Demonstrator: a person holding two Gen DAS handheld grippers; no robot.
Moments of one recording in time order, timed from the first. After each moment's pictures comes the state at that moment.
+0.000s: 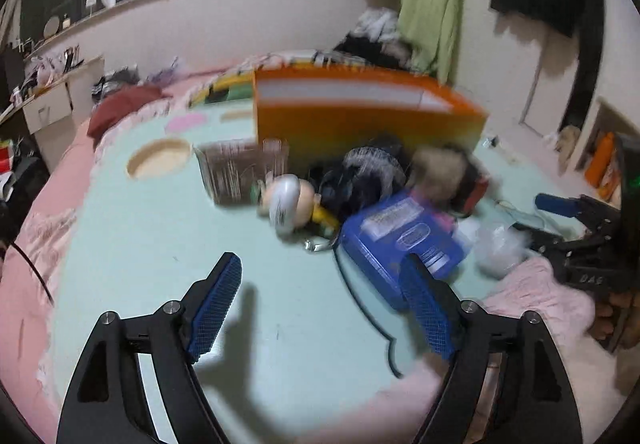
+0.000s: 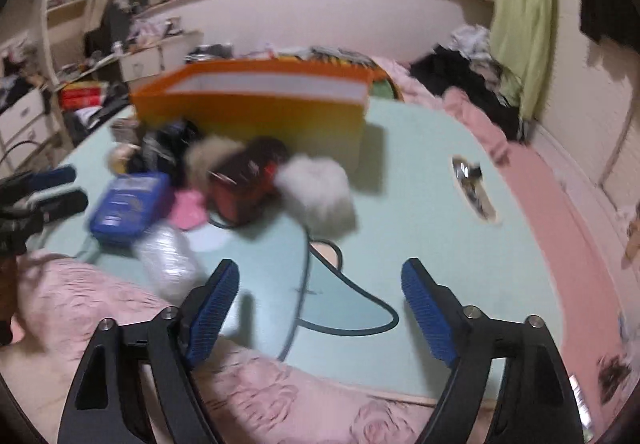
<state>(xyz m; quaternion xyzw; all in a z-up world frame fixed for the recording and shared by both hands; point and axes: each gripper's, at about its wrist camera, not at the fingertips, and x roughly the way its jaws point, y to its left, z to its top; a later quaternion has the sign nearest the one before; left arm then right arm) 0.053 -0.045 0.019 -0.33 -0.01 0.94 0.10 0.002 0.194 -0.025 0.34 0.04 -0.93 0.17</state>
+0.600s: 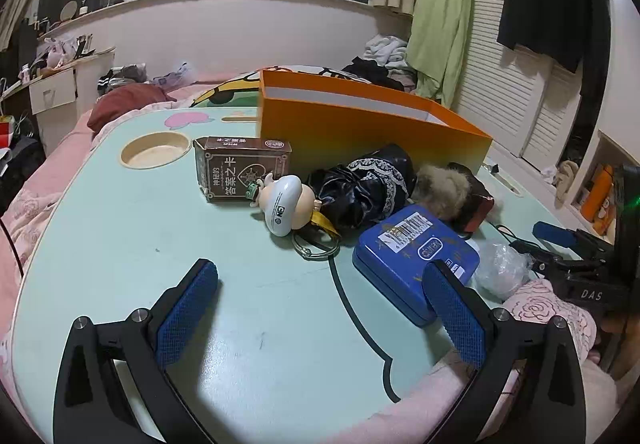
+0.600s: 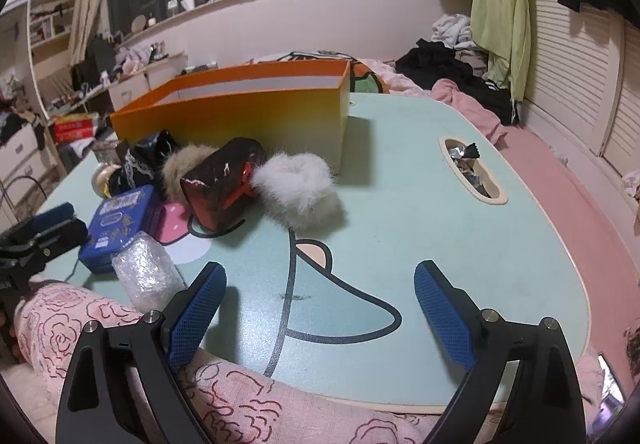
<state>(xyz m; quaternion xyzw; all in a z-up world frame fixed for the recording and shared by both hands) 0.057 -0.049 0.008 -0.30 -0.05 0.95 0.10 0.003 0.208 -0.027 0.32 0.01 -0.93 0.18</state>
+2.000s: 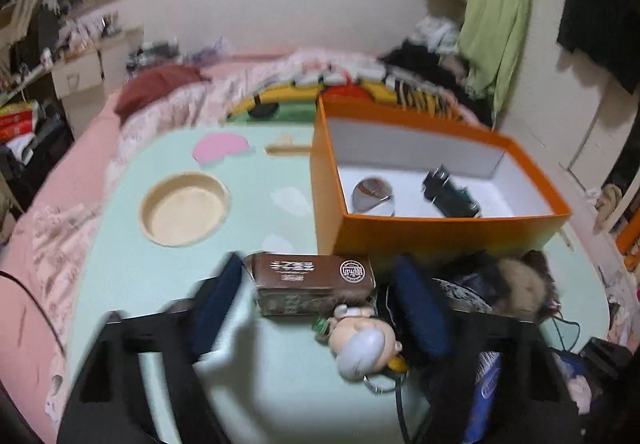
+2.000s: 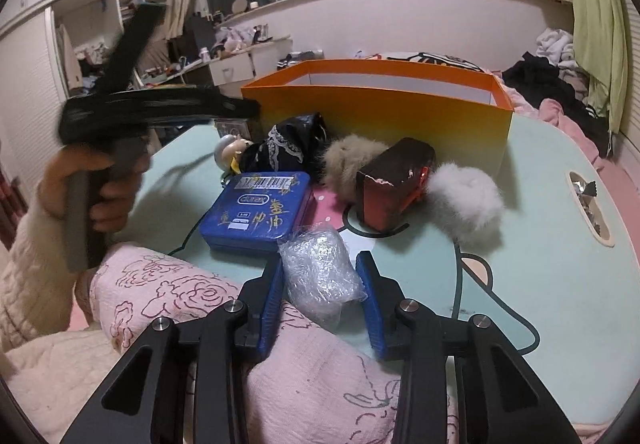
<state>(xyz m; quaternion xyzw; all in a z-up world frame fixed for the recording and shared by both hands) -0.034 -0.062 0.051 -0.38 -0.06 0.92 0.03 0.024 0.147 -0.013 0.32 0.04 -0.88 0.36</state>
